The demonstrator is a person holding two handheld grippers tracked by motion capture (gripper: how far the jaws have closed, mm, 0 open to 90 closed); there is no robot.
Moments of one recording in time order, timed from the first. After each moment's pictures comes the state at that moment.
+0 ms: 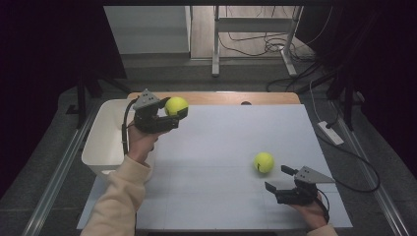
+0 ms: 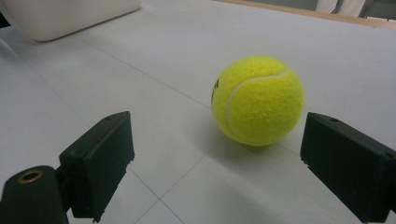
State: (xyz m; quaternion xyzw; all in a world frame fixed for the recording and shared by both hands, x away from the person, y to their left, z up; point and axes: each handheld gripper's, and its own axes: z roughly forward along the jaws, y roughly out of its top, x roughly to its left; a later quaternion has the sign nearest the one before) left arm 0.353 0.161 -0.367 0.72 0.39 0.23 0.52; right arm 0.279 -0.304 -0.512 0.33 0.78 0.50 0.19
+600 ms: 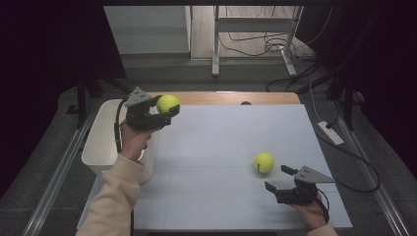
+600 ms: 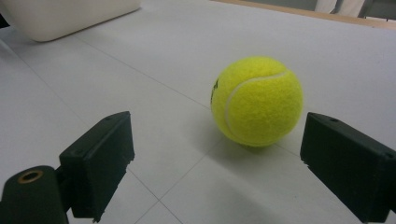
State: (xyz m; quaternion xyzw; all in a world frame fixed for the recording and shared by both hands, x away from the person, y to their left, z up) left arm 0.356 0.179 -0.366 0.71 0.41 0.24 0.52; right arm 0.280 -0.304 -0.512 0.33 0.78 0.50 0.19
